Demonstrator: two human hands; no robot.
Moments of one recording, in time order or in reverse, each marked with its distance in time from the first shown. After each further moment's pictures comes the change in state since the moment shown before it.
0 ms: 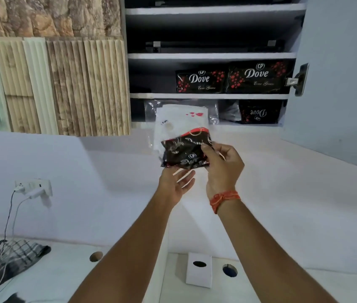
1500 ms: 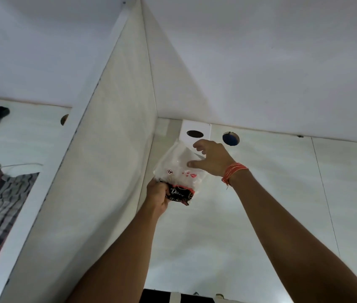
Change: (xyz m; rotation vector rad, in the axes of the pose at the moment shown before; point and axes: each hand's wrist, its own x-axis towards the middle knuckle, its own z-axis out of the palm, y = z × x) left_hand 0.013 -0.342 -0.265 0.173 0.600 -0.529; right_hand 0.010 0.325 -0.266 -1.359 -1.009 0.663
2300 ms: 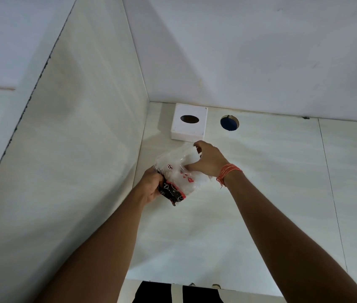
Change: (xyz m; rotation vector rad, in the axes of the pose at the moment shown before) left_hand 0.028 -0.001 -0.003 0.345 -0.104 -0.122; right_hand 0.013 0.043 0.035 0.126 -0.072 0.109
